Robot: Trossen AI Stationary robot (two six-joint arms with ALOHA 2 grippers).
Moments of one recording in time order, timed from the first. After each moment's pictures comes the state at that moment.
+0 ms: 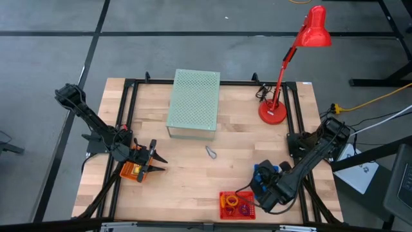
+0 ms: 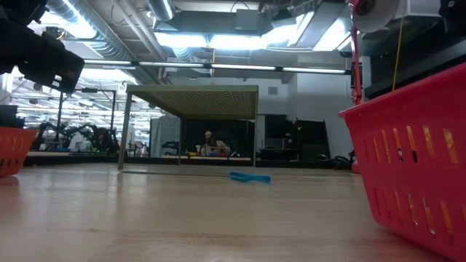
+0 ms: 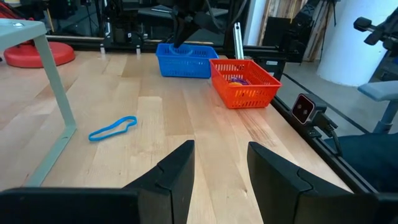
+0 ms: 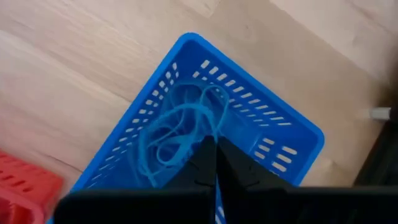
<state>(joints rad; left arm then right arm) -0.72 0.96 0.09 0.70 -0.52 -0.22 0.86 1.75 1.21 -1.24 0.24 1.89</state>
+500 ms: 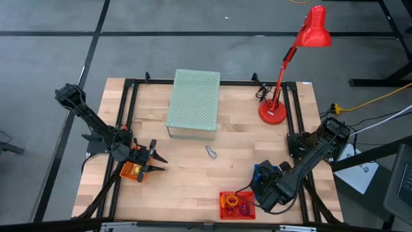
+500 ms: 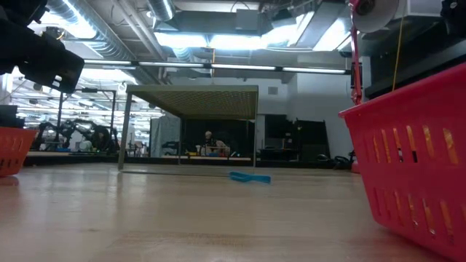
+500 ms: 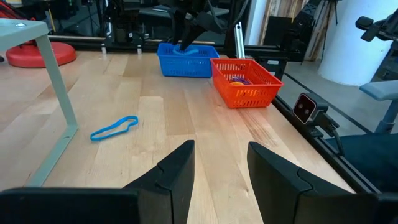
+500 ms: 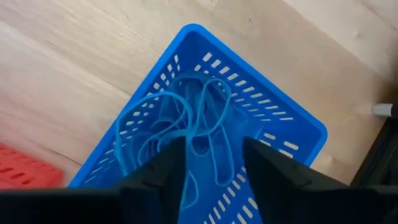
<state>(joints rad) -0.72 0.96 0.09 0.70 -0.52 -0.21 0.86 1.75 1.21 -1.24 0.22 1.87</state>
